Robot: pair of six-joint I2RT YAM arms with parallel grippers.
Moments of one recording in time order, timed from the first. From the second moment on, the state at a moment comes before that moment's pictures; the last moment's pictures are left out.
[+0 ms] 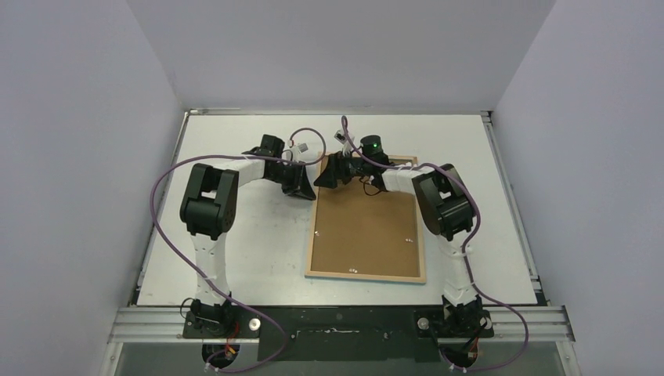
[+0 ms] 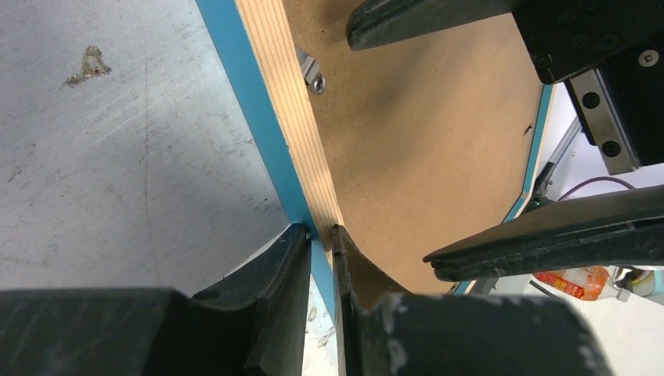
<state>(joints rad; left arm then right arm) -0.27 2.12 1.39 -0.39 0.77 -0.24 0.46 2.19 1.36 0.35 -0.82 0.30</state>
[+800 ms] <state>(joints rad) -0.26 2.16 1.43 -0.39 0.78 -0.30 0.46 2.24 1.41 0.33 -0.82 0.27</state>
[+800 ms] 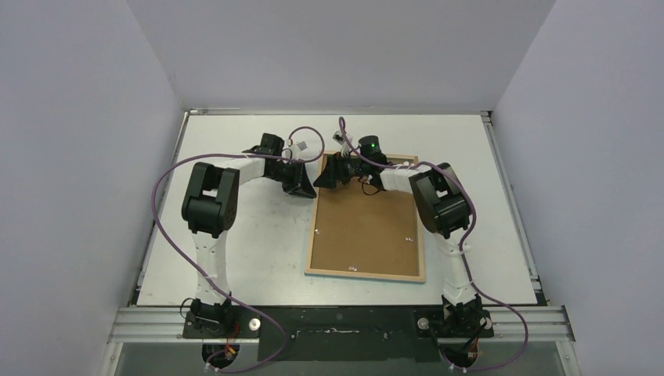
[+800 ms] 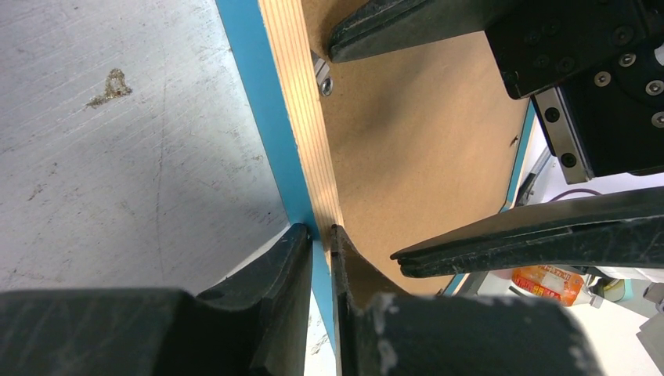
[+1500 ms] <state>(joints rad) -0.26 2.16 1.43 -0.39 0.78 -0.30 0.47 2.27 1.46 0.30 -0.85 0.22</state>
